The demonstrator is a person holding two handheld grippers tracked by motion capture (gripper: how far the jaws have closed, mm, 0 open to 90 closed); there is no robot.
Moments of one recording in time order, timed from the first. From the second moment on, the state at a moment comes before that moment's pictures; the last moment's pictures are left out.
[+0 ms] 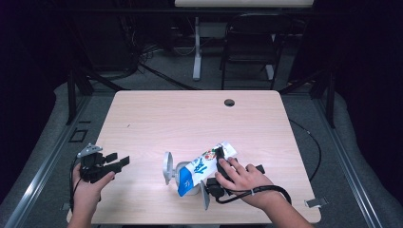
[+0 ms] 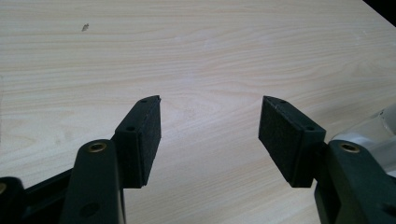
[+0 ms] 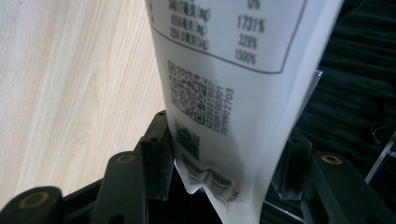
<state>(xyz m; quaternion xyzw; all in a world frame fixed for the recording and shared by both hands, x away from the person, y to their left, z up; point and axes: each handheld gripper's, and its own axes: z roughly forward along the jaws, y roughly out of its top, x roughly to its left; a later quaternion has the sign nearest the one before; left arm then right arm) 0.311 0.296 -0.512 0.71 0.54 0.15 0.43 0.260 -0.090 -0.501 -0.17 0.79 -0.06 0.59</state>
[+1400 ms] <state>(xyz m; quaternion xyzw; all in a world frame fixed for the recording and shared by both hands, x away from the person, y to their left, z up) 0.311 0.298 -0.512 0.72 0.54 0.14 0.42 0.260 -0.090 -0.500 -0.18 0.78 -0.07 0.59</state>
